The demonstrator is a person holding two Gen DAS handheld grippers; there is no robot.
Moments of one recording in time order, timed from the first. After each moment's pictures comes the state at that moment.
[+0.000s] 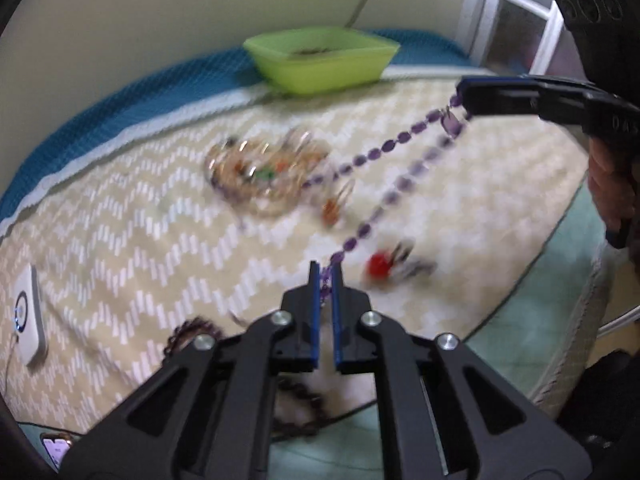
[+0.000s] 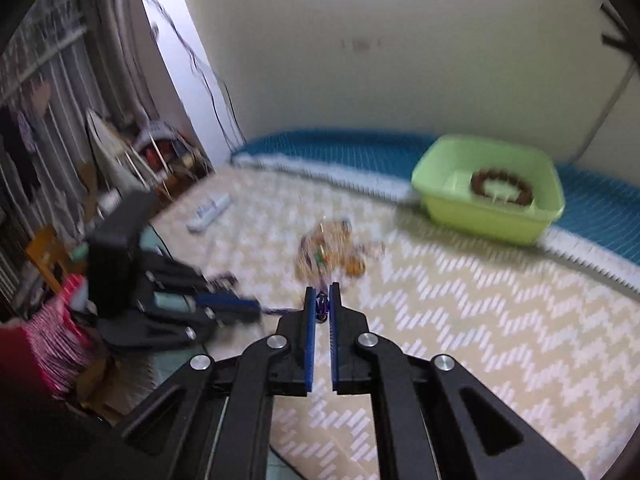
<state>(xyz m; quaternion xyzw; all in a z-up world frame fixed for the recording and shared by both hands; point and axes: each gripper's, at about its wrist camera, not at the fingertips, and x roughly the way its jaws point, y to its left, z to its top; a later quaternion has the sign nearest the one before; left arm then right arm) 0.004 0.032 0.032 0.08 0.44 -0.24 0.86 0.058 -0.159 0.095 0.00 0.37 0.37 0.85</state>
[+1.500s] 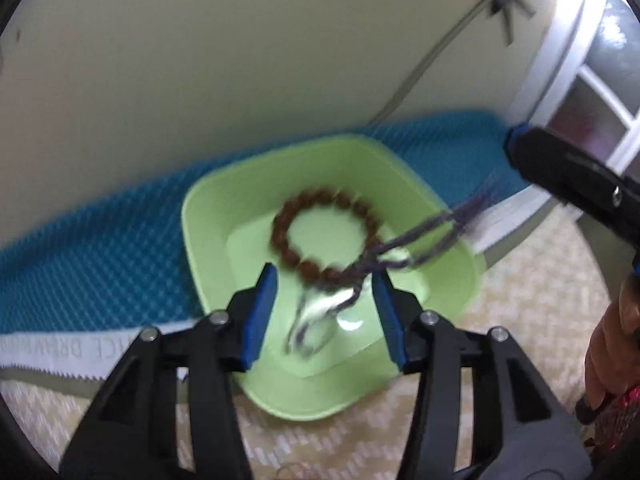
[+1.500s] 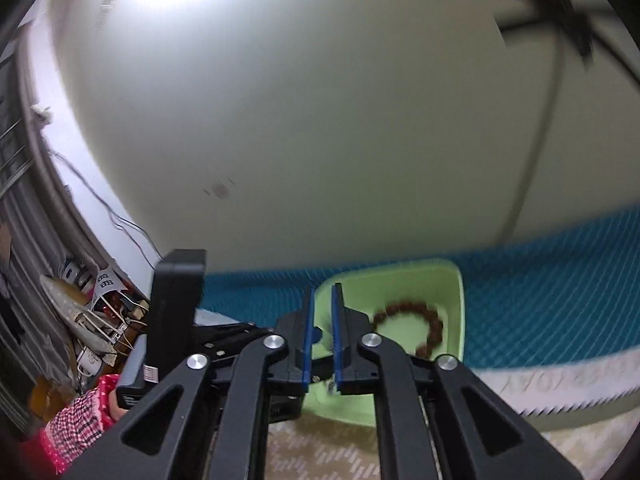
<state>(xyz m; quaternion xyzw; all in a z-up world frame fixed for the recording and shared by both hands) 0.258 -0.081 0.054 0.04 0.48 -0.22 0.85 0.243 -0.241 0.105 0.18 0.32 0.26 0.89</state>
